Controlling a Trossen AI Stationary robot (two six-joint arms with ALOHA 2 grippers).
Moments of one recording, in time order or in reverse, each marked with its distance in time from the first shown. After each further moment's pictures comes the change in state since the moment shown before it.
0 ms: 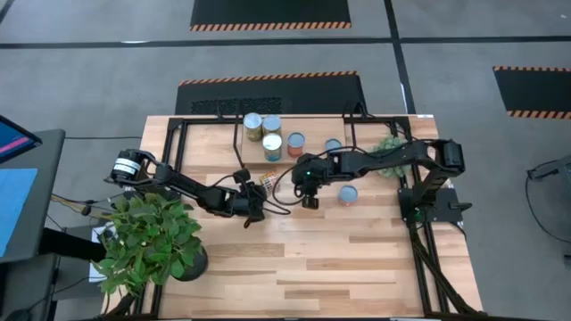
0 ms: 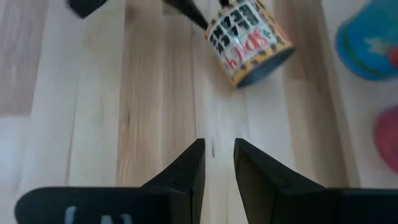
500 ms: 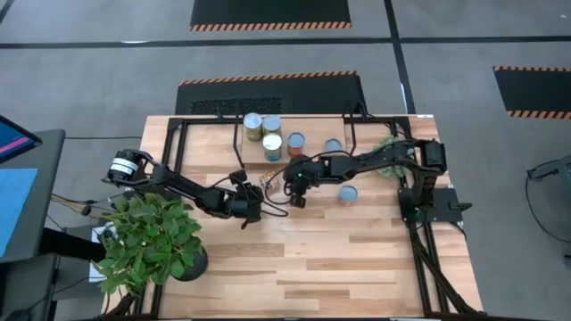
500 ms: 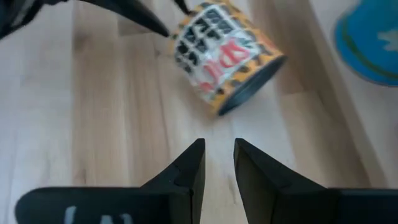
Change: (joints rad) left arm -0.027 -0.022 0.000 -0.108 -0.012 -0.064; right arm -0.031 0.157 -0.002 0.225 0.055 0.102
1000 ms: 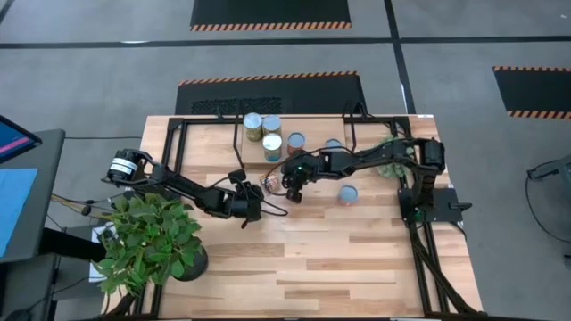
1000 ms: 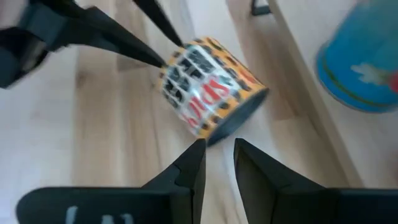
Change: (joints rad) left arm 0.000 -0.005 0.000 -0.002 -0.032 0.001; right arm -0.029 0.010 0.000 0.093 -0.069 0.025
